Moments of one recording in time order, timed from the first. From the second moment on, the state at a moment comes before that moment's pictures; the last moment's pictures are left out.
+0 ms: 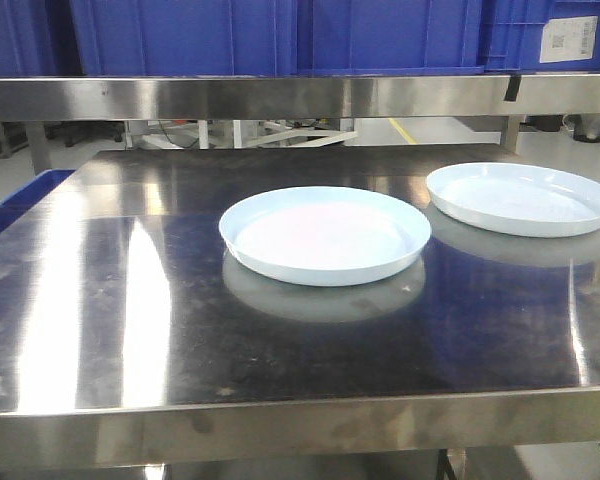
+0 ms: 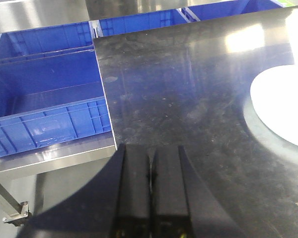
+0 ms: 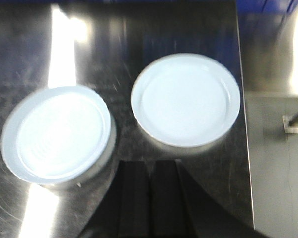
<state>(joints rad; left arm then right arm) -0.21 0.70 -0.44 -0.09 0.20 0.11 0.07 1.14 -1.28 0.15 0.95 -0.01</state>
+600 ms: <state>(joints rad) -0.21 0.70 -0.44 -0.09 0.23 0.11 -0.08 1.58 -1.41 0.03 0.93 -0.02</state>
